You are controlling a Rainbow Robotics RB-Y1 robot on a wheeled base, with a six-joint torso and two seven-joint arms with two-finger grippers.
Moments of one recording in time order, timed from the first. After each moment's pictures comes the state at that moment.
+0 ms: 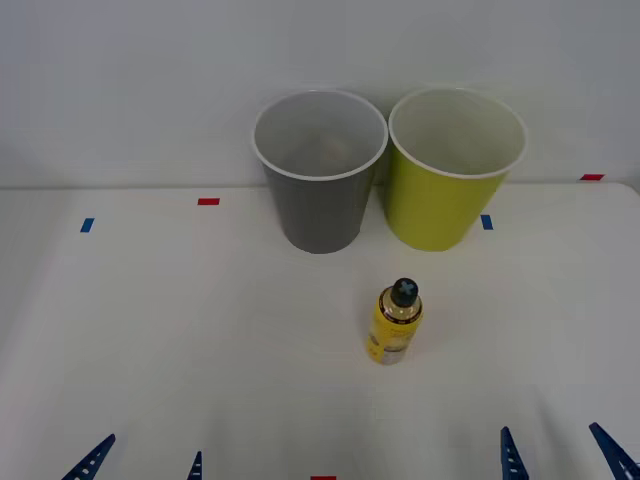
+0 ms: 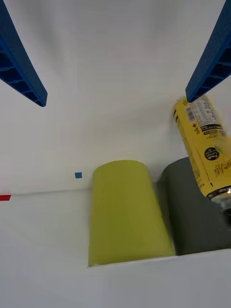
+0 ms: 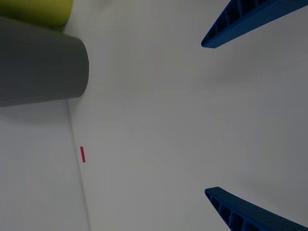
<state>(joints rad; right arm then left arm) 1.01 -0.33 0.23 -2.00 0.00 -0.62 1.35 1.12 0.32 -0.31 -2.18 -0.04 -0.30 -1.59</state>
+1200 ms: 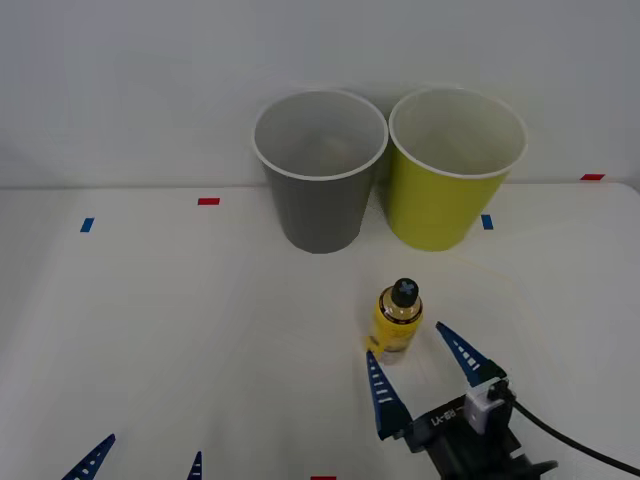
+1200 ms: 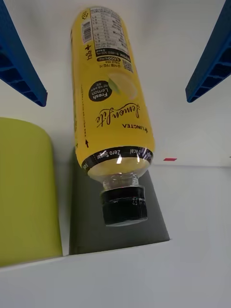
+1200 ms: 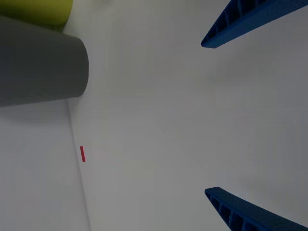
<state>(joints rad) 0.53 -0.35 0.47 -1.91 -0.02 -0.38 1.45 1.12 0.32 -0.31 -2.18 -0.04 -0.30 -1.59</state>
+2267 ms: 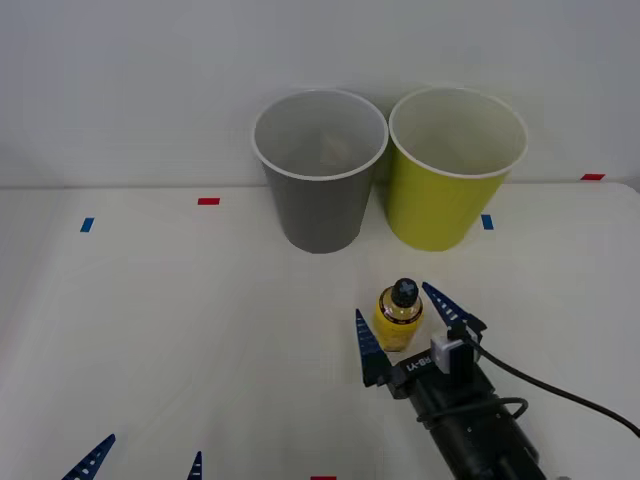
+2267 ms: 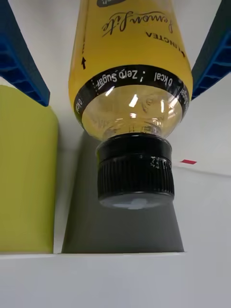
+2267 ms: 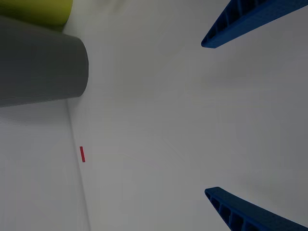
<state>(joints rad) 0.39 -0.26 0.43 -1.91 0.02 -0.19 1.52 1.12 0.32 -0.31 -2.18 -0.04 -0.30 -1.59</state>
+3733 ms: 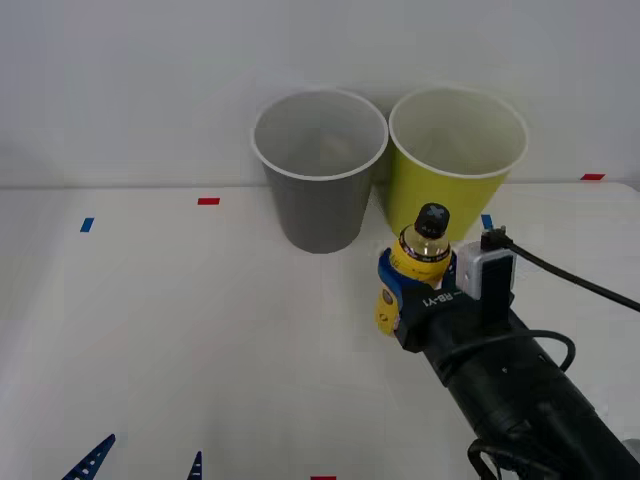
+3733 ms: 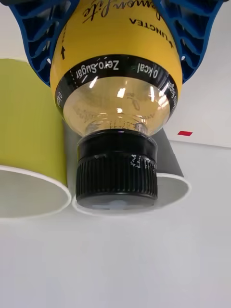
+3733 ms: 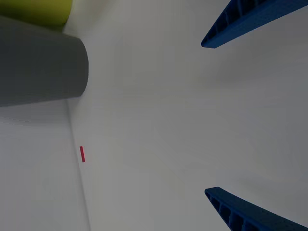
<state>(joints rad) 0.40 -0.26 0.44 -2.46 0.09 0.45 1.36 1.12 0.32 -0.31 -2.18 -0.04 -0.30 -1.59</state>
